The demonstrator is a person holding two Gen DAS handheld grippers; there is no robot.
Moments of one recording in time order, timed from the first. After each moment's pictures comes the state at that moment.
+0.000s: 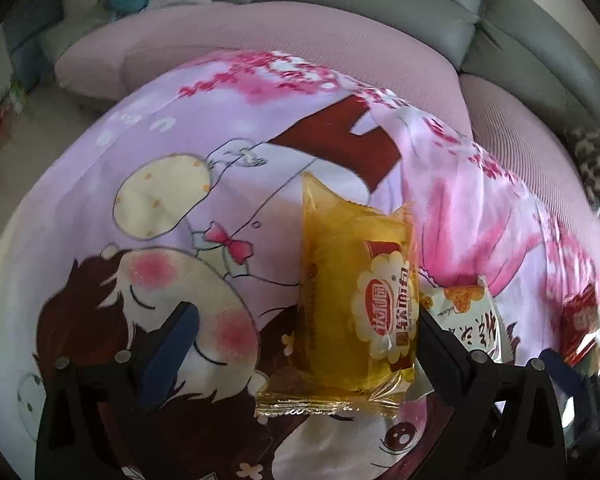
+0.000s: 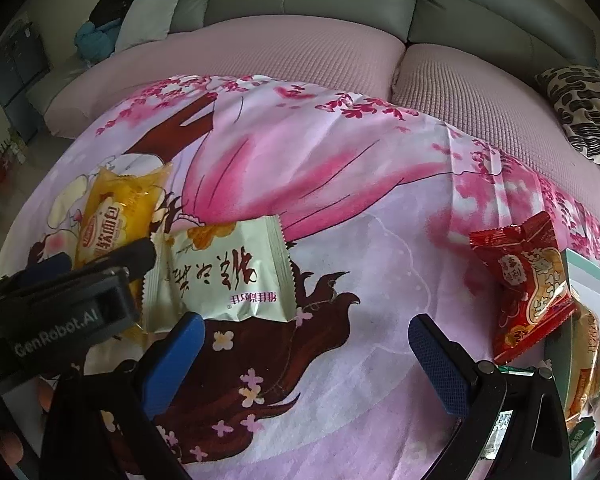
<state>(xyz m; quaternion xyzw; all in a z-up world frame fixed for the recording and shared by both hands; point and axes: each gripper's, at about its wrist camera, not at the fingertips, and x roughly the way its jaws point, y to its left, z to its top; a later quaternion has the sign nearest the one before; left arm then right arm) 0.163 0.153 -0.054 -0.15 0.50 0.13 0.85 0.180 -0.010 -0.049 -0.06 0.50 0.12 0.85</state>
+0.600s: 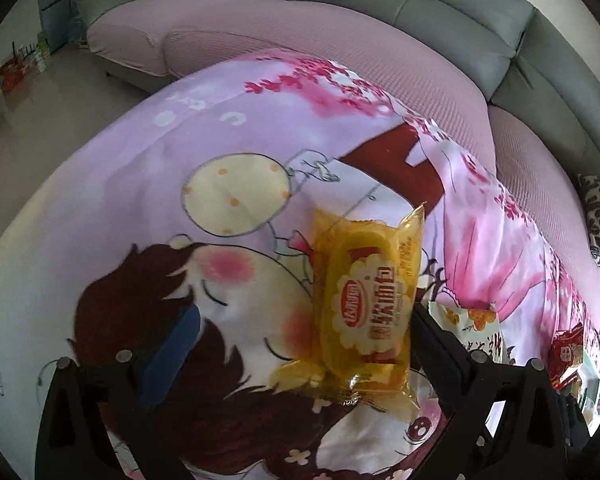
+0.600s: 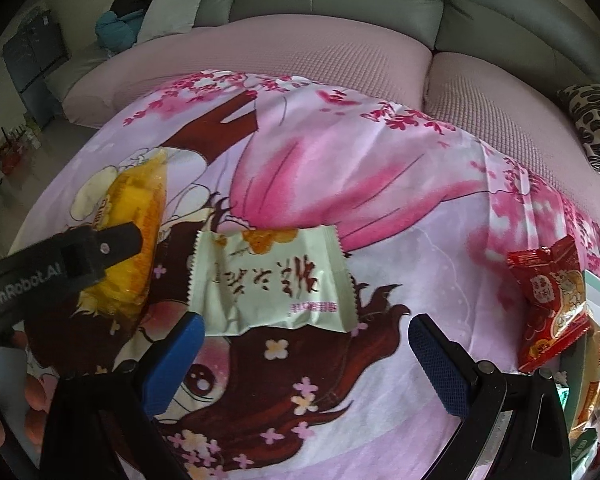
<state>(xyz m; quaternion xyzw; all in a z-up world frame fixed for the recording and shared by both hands) 0.145 0.189 -0.038 -0.19 0.49 0.17 0.83 0.178 0.018 -0.045 -0.07 0.50 0.15 0.85</state>
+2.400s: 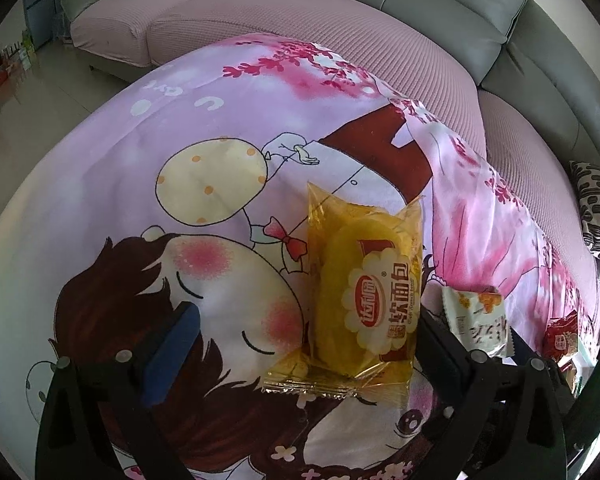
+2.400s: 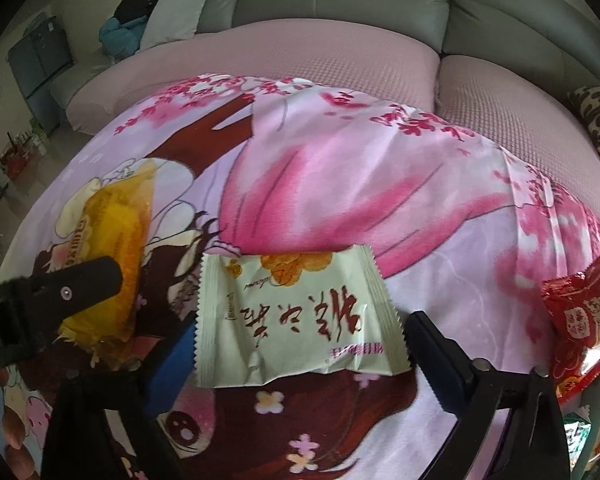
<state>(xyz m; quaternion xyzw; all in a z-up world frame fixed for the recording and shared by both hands) 0.154 0.179 -0.050 -0.20 0.51 0.14 0.82 0.201 0.016 -0.060 -0.05 0.49 0.16 0.85</state>
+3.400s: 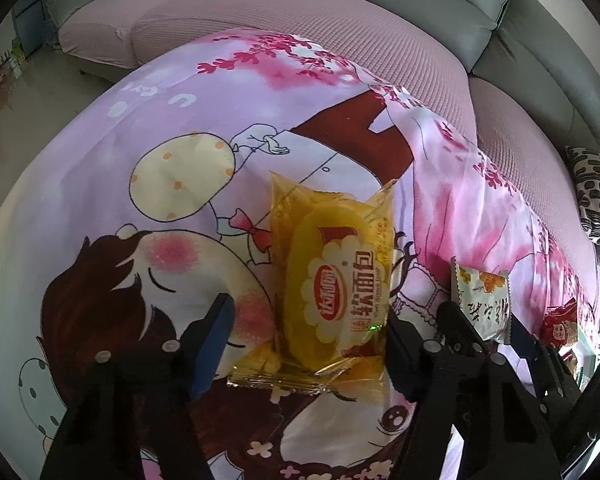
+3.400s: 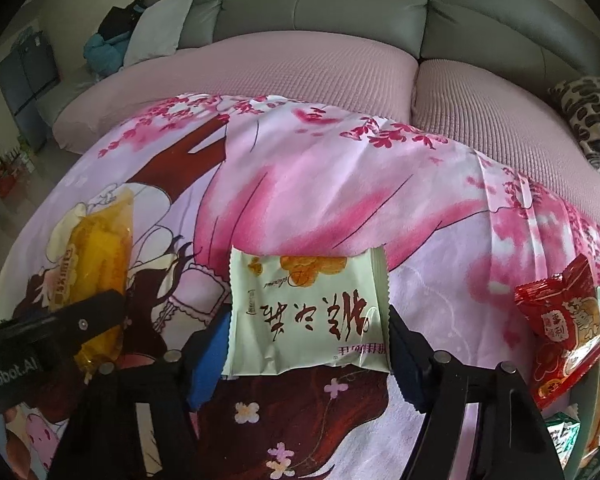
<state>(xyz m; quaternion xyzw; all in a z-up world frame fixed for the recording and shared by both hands) 0.161 0.165 -0.050 -0.19 0.53 0.12 0.82 0.198 0.013 -0.053 -0.04 0.48 0.14 0.87</state>
